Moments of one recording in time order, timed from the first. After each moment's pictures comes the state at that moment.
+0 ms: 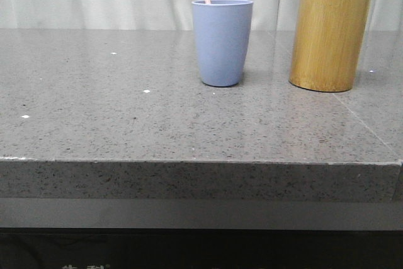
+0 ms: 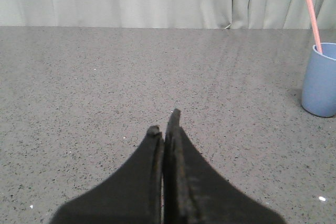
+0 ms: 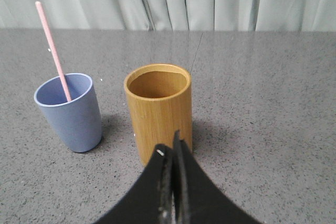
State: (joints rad) left arm -0.15 0.18 -0.42 -0.04 0.47 0.04; right arm 0.16 0.51 -0.58 0.12 0.32 0.00
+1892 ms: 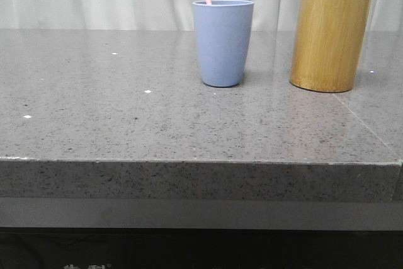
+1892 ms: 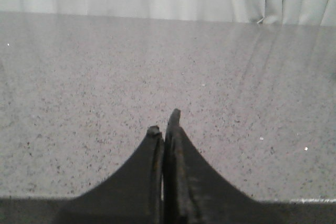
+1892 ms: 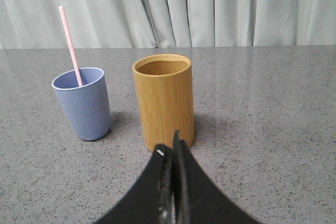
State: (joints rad) left arm -0.07 -0.01 -0.08 -0.05 0.27 0.04; right arm 0.16 0.21 -0.38 0.13 0.32 0.00
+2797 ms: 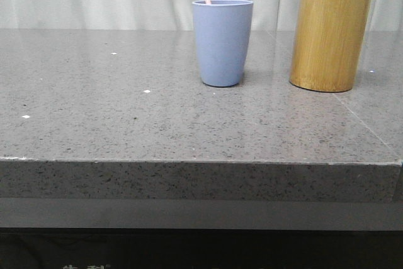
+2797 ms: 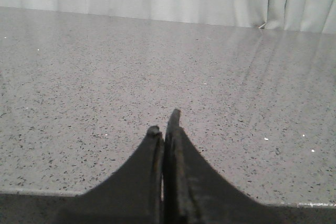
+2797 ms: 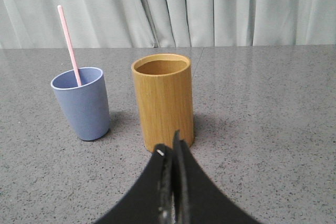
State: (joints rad) left arm -0.07 -0.01 0.00 -0.08 0.14 0.04; right arm 0.16 0.21 -0.38 0.13 0.32 0.00
